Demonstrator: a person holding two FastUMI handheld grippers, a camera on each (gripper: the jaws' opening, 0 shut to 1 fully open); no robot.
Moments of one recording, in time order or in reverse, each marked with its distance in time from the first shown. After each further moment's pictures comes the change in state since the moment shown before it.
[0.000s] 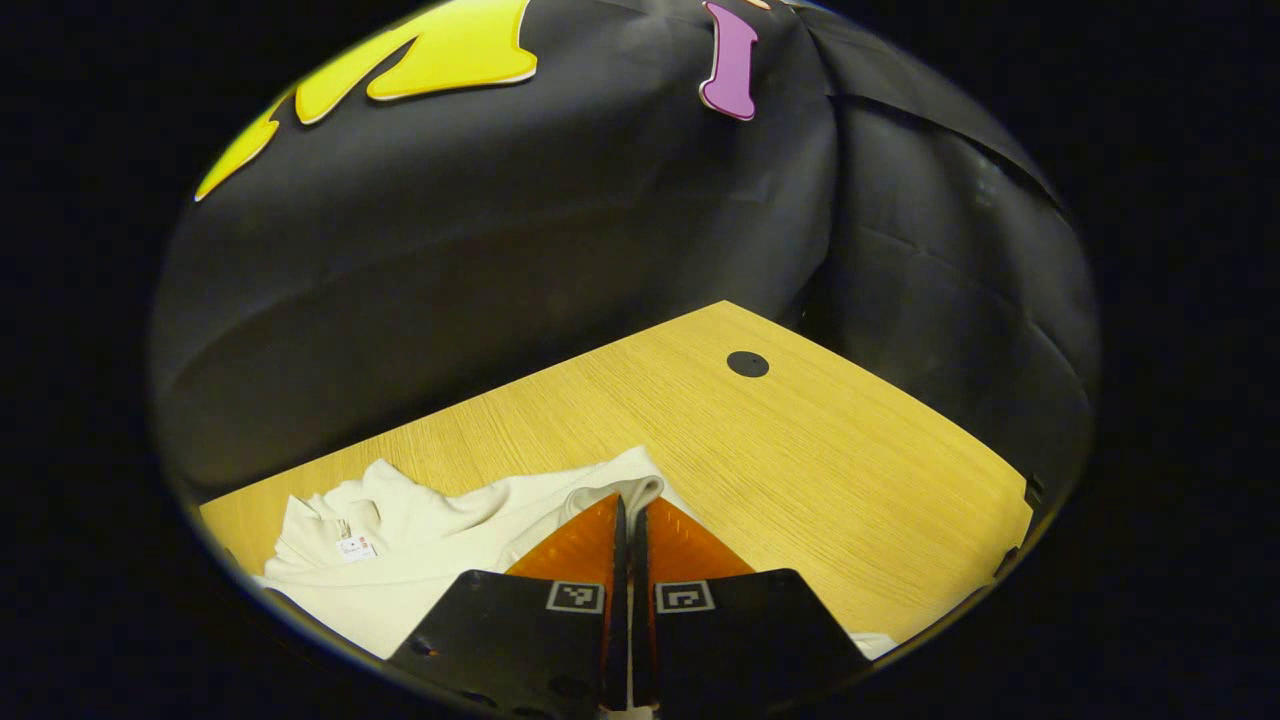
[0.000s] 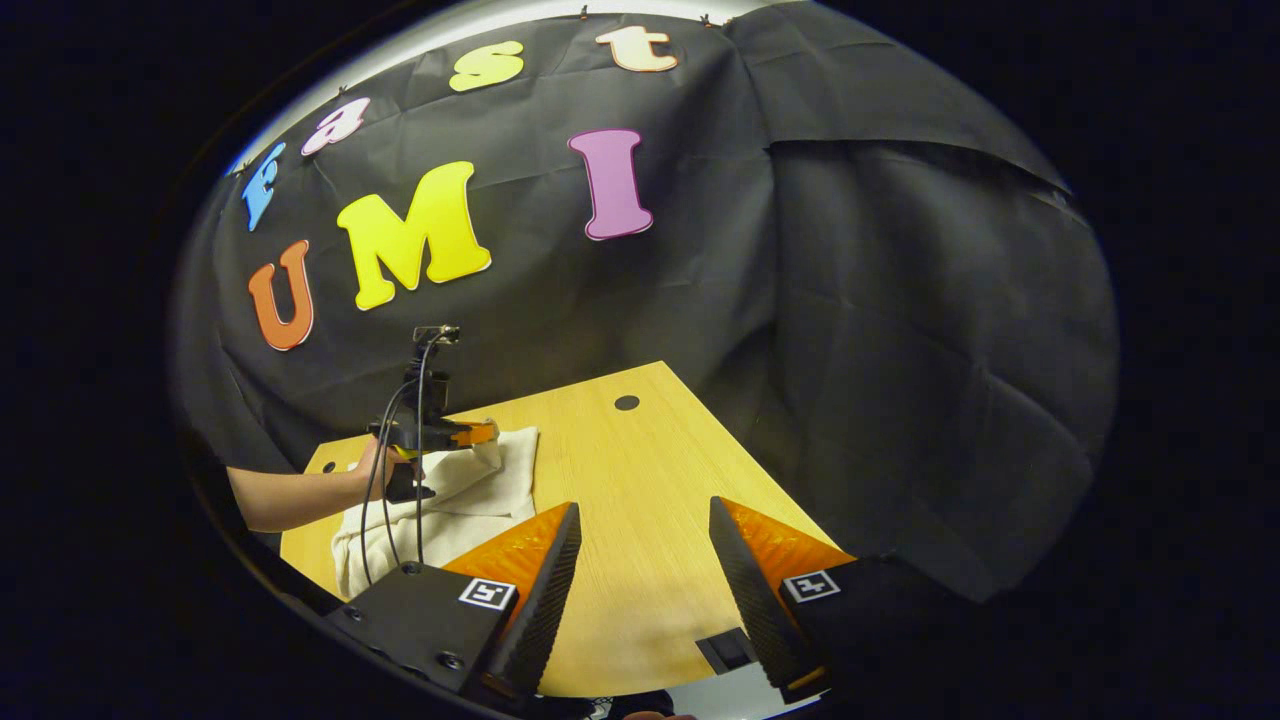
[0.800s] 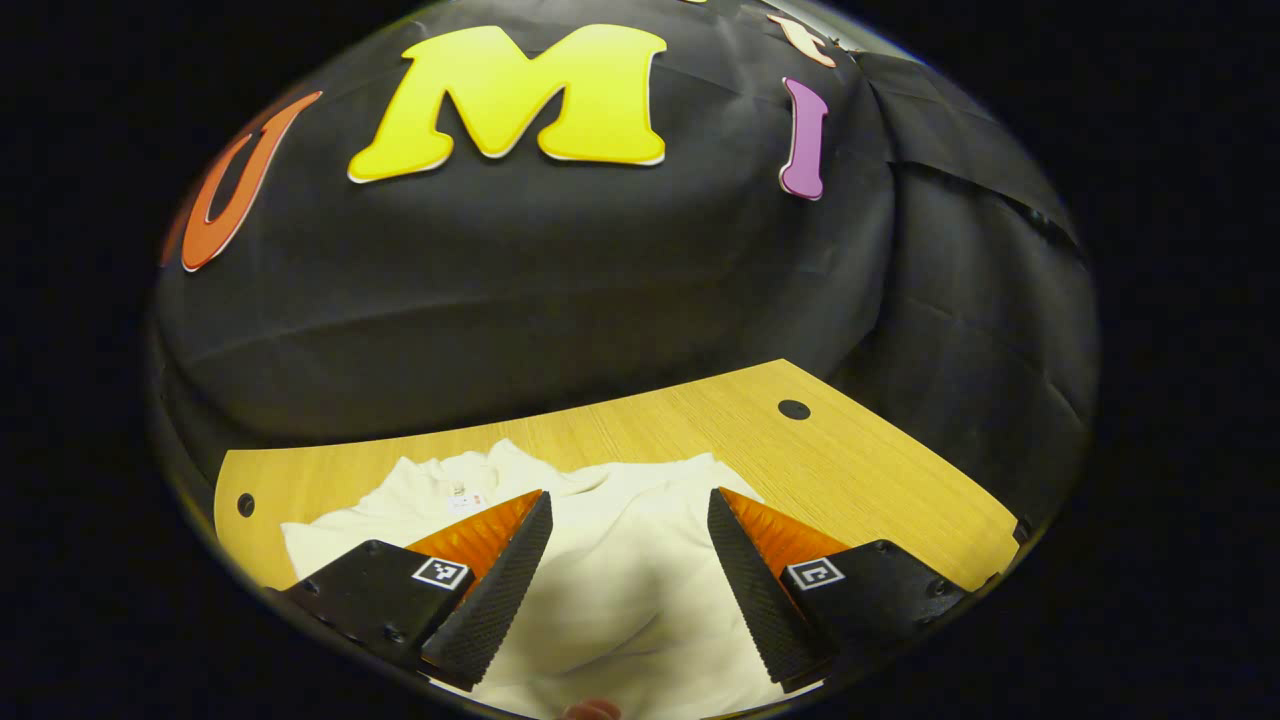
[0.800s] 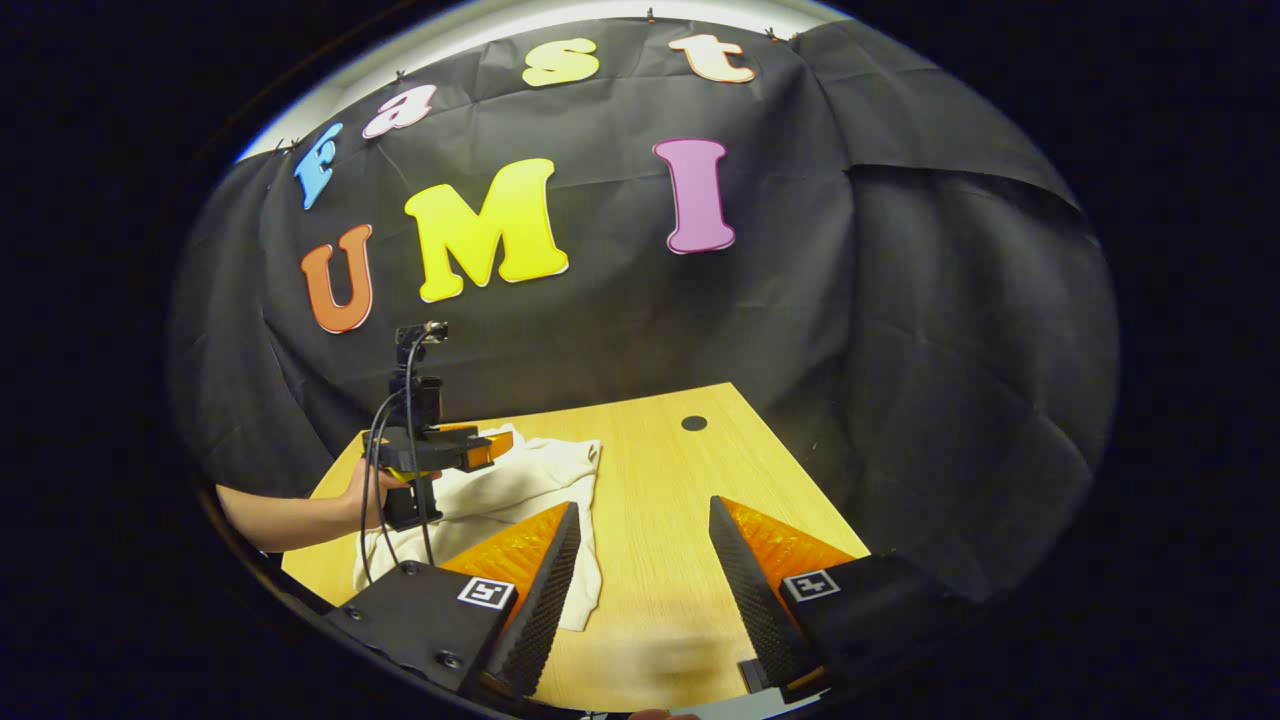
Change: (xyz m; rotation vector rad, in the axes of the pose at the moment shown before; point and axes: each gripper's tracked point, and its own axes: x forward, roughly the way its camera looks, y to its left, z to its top) left arm -0.139 0.053 0.003 -0.139 -0.171 0.216; right arm 0.011 0.083 0.017 -0.098 -0.059 0.177
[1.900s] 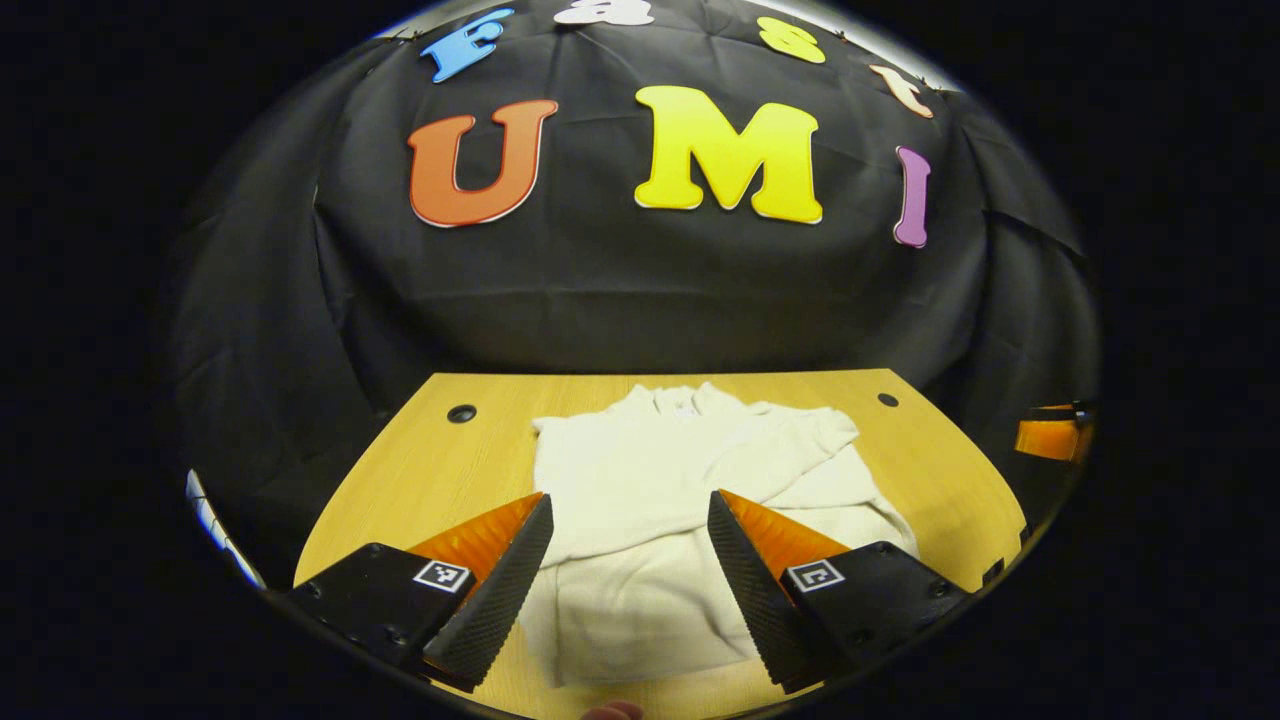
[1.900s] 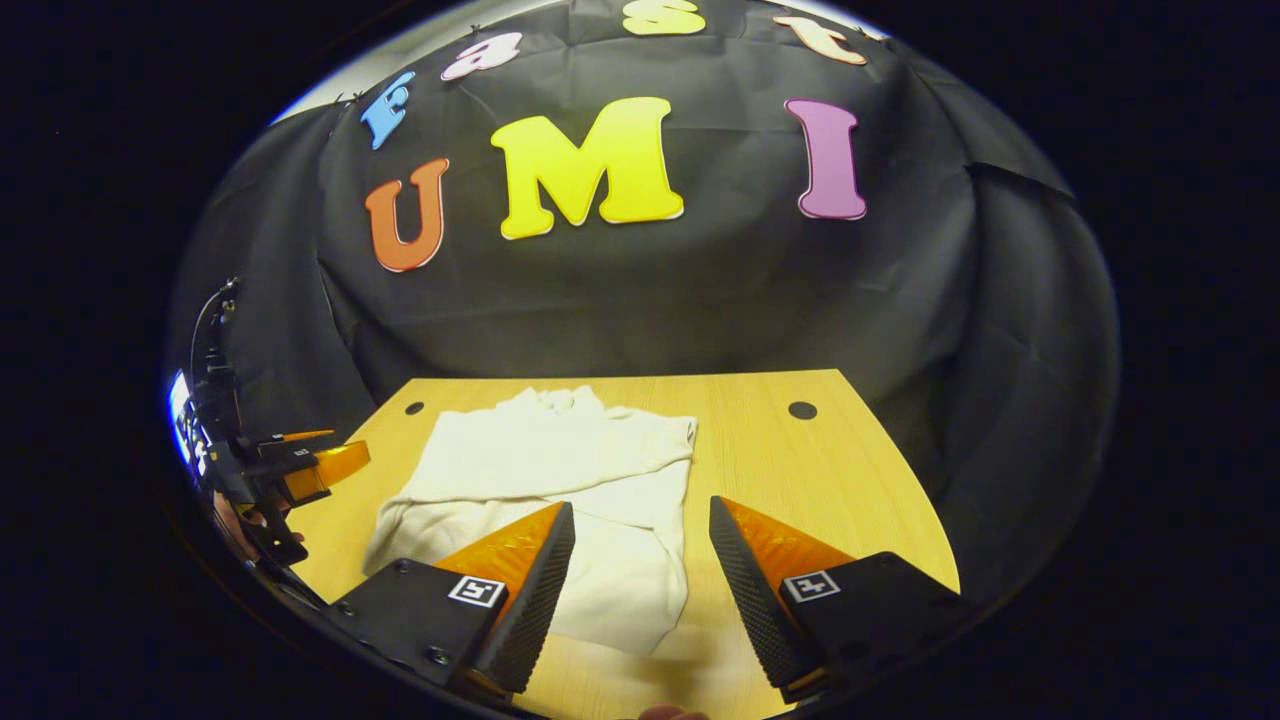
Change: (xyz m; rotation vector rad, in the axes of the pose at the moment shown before) left arm -0.235 0.101 -0.096 -0.159 0.042 0.359; right arm 0.087 0.087 -0.064 -0.132 0.157 0.173
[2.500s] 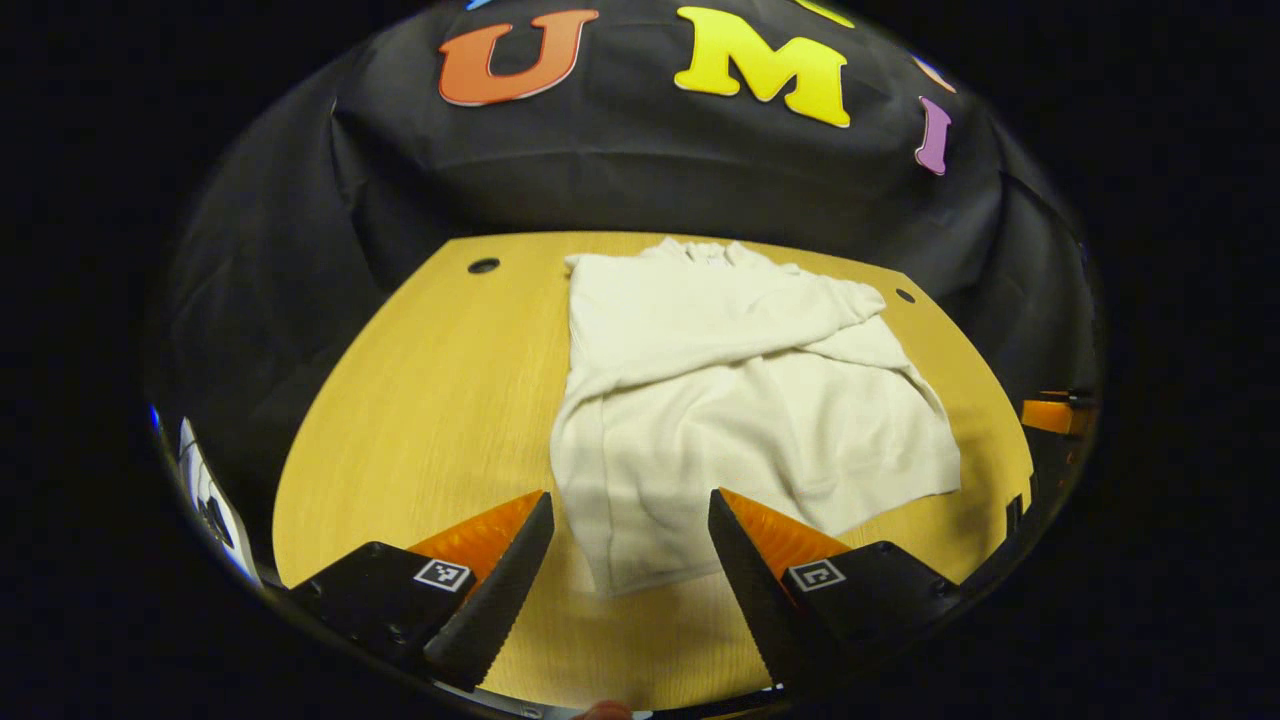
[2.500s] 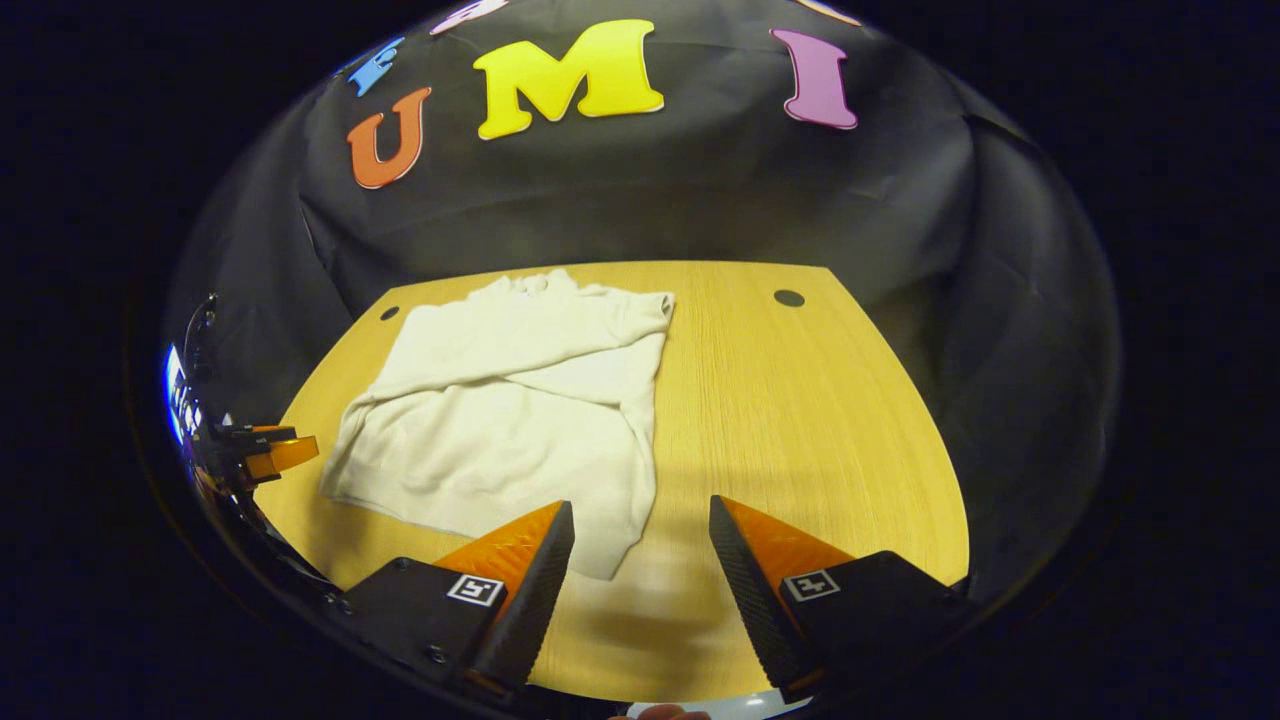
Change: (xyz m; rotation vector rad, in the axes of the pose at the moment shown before) left arm -0.026 0.034 -0.149 -0.078 0.353 -0.054; right arm 0.006 -0.037 -0.119 -0.001 0.281 -0.047
